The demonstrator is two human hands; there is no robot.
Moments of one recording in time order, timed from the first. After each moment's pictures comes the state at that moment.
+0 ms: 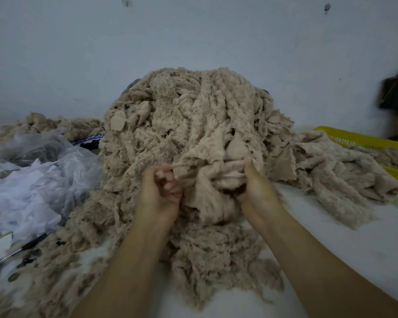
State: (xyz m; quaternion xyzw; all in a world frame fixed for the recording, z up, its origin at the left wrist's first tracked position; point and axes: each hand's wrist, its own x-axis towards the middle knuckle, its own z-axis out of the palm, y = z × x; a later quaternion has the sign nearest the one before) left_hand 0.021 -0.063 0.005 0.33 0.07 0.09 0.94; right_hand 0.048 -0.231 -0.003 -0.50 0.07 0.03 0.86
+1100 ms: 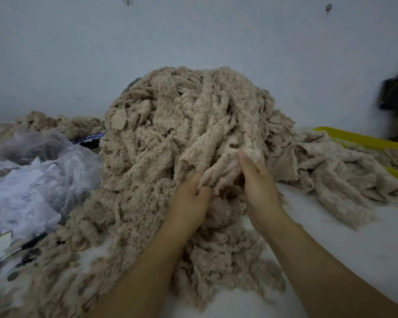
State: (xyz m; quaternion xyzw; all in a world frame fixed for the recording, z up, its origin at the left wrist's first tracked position) left_hand 0.005 -0.097 -0.009 0.81 -0.05 0.13 0.57; right_hand 0.032 -0.231 0.003 -0.64 -0.01 -0.08 0.77
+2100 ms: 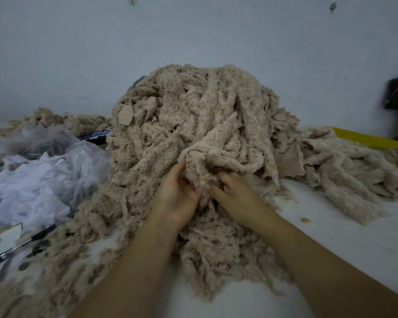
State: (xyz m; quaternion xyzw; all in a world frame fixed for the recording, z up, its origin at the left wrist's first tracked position) left_hand 0.028 -0.066 -0.008 0.32 0.02 -0.04 0.95; right_hand 0.044 -0.216 -0.028 -0.88 -0.22 -0.06 0.42
